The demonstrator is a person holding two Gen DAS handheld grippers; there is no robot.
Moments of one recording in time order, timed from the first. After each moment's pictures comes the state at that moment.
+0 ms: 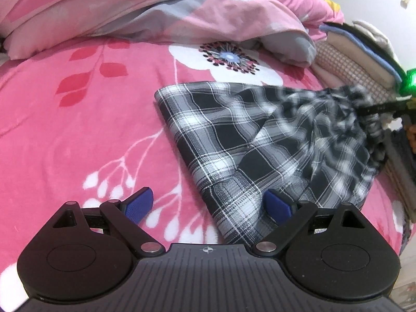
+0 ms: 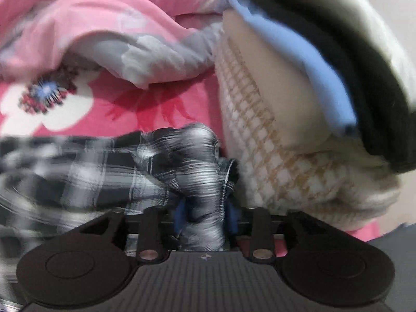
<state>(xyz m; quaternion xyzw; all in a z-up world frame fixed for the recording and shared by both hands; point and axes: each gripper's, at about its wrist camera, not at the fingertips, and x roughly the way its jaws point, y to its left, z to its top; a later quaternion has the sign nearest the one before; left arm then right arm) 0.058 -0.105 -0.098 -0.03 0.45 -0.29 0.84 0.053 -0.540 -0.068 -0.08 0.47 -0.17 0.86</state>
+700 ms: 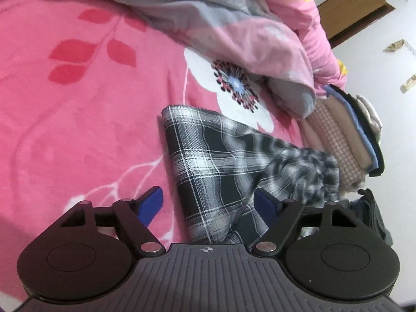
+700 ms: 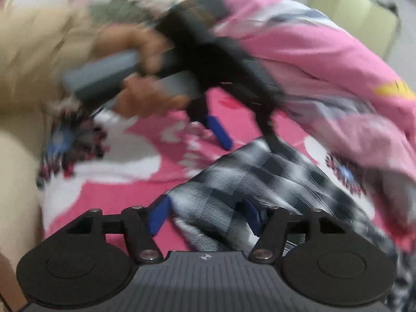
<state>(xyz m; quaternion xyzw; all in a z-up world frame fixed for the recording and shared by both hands) 0.123 -0.083 -0.119 -0.22 0.49 -0.32 0.78 -0.099 -0.217 -0.101 -0.28 0.29 0.25 0.88</state>
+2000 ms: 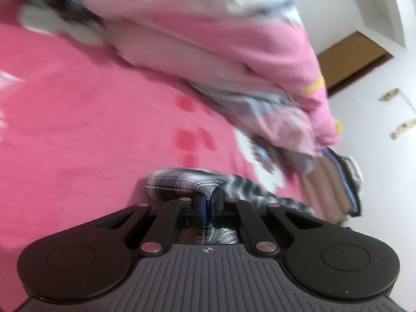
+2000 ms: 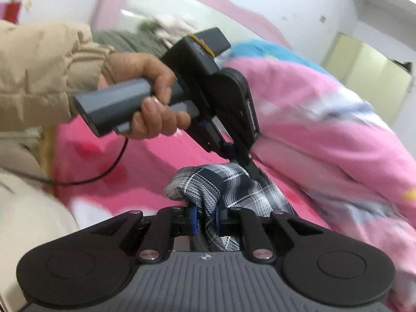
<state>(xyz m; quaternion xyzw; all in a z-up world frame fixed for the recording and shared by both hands) 0.139 0.135 -0.066 -0.28 0.44 -0.27 0.81 -0.062 -0.039 -0.064 -0.27 0.18 0.31 0.89</state>
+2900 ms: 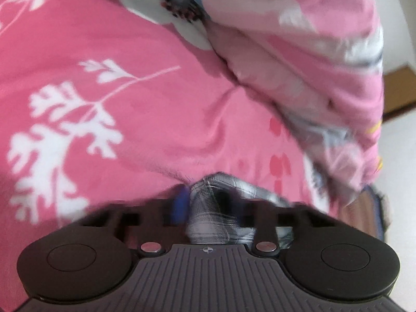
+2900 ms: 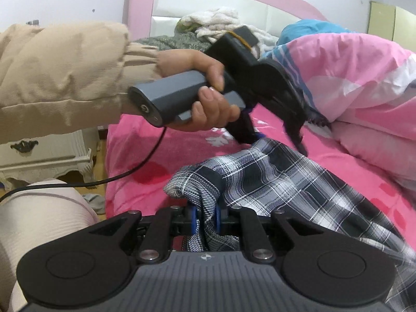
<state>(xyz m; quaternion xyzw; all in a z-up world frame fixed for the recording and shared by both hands) 0.184 0.184 -0.114 -0.31 0.49 -0.18 0.80 -0.029 0.007 -0.107 -0.18 0.25 0.41 0.86</state>
